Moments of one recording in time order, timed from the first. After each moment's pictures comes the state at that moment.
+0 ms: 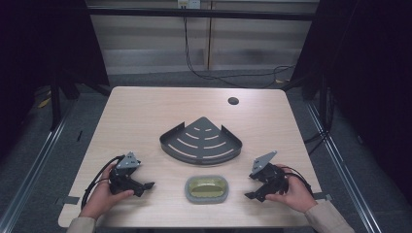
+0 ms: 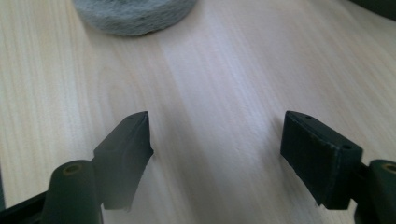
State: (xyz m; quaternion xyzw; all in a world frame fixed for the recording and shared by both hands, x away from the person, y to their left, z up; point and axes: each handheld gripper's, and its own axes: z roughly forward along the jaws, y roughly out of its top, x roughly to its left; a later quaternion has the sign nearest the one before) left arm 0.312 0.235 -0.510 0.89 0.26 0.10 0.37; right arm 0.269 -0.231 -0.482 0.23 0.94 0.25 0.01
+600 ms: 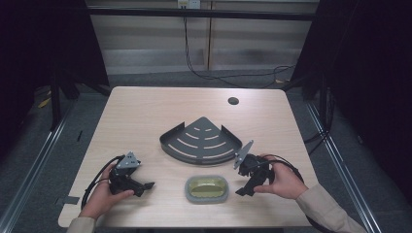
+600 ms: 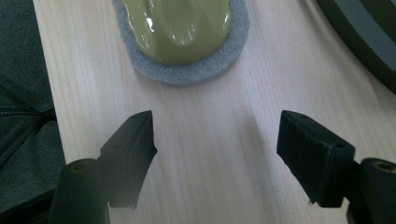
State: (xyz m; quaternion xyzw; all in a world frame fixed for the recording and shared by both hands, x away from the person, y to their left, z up) left arm 0.312 0.235 -0.510 0.89 0.26 0.10 0.37; right arm 0.287 -0.181 -0.441 0.18 0.97 0.17 -0.02
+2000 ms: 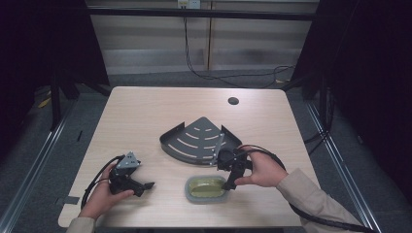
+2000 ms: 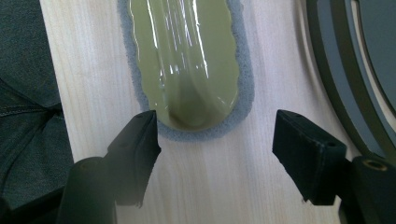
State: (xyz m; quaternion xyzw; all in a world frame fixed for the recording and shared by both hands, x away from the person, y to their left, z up) left arm 0.312 0.235 -0.510 0.89 0.26 0.10 0.37; right arm 0.304 -0.120 -0.421 0.13 0.99 0.10 -0.03
